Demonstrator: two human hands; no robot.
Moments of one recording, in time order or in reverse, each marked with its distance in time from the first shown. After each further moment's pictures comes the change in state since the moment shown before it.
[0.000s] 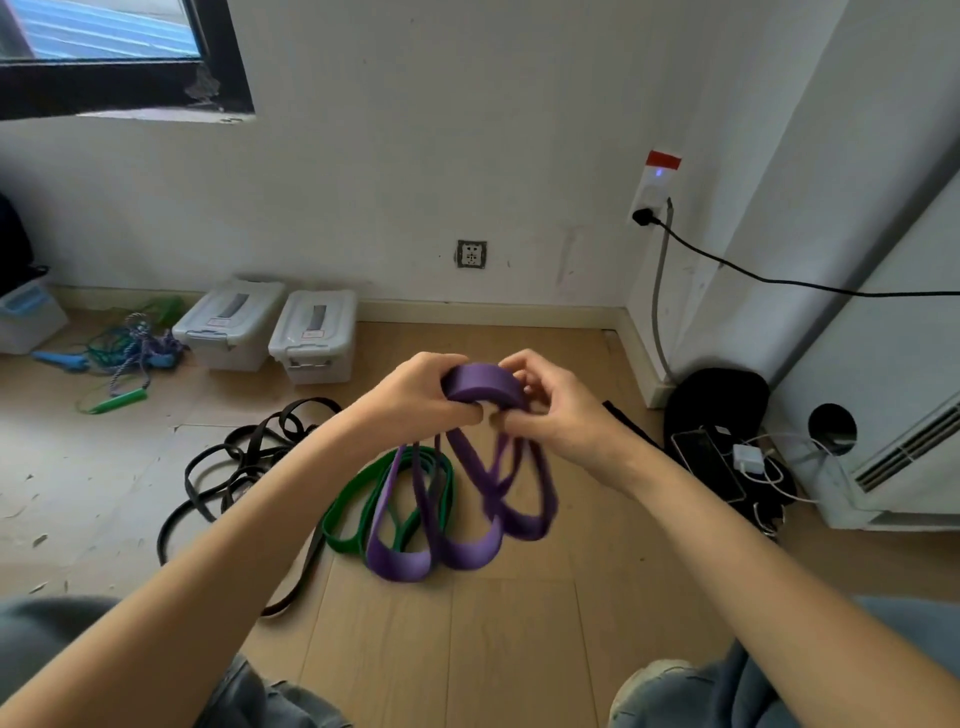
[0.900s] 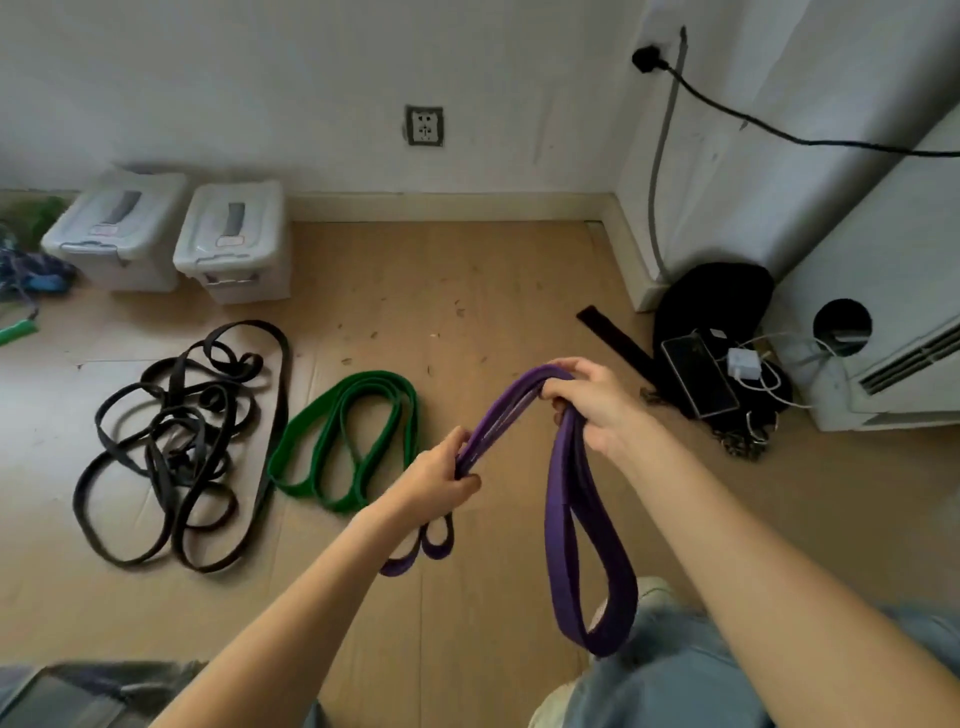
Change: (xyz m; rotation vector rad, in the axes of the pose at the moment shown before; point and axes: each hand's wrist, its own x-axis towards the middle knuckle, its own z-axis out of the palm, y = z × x) left_hand 0.027 -0.137 0.166 0.016 -0.248 -0.277; right_hand 0.016 0.176 -0.026 0.438 0.496 0.753
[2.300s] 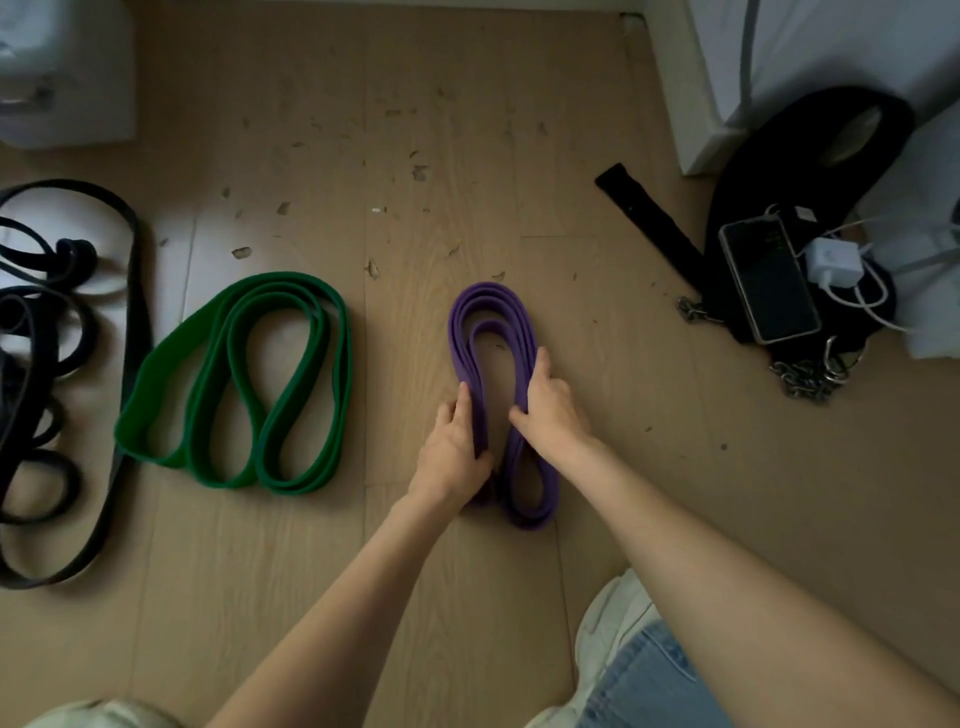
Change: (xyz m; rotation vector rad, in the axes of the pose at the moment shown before) left_hand 0.122 -0.069 0.120 0.026 -0.054 -0.268; right_hand 0.143 0.158 0.001 -1.141 -0.009 0.019
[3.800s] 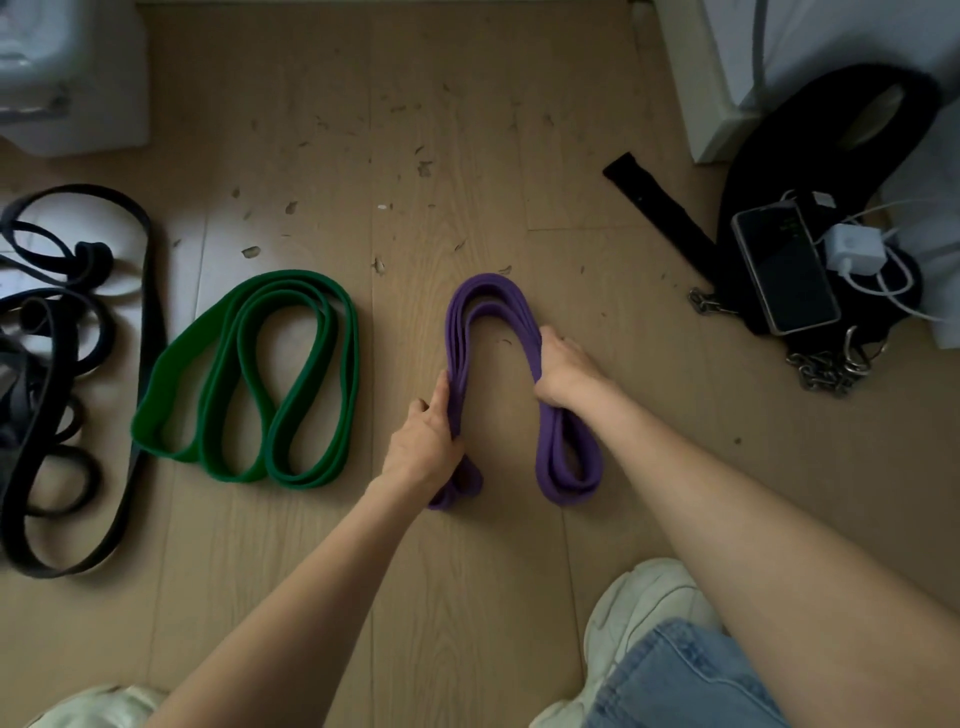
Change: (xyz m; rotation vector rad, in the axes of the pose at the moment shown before) left_hand 0.005 -0.014 -0.021 0.184 0.003 -0.151; right_hand 0.028 -0.007 -0.032 -0.041 -0.126 0.054
